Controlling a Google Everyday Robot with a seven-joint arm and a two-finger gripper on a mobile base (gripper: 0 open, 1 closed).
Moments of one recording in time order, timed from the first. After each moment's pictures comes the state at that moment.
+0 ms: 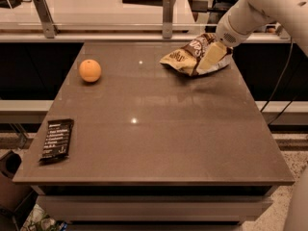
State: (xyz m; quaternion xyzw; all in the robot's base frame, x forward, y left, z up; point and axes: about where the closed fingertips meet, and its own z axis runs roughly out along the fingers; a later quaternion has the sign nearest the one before) arm 0.727 -0.192 0.904 -0.50 0.81 -0.05 0.32
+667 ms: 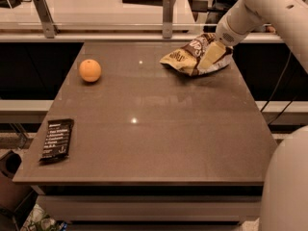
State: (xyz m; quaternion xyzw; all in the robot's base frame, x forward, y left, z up) arm 0.757 -0.203 0.890 -0.49 0.81 -0.05 0.31
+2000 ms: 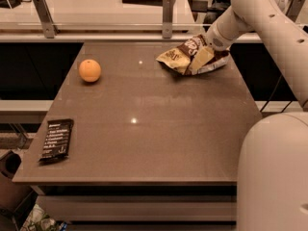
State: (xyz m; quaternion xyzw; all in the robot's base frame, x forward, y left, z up) arm 0.786 -0.177 0.852 -0.50 0.81 0.01 0.31
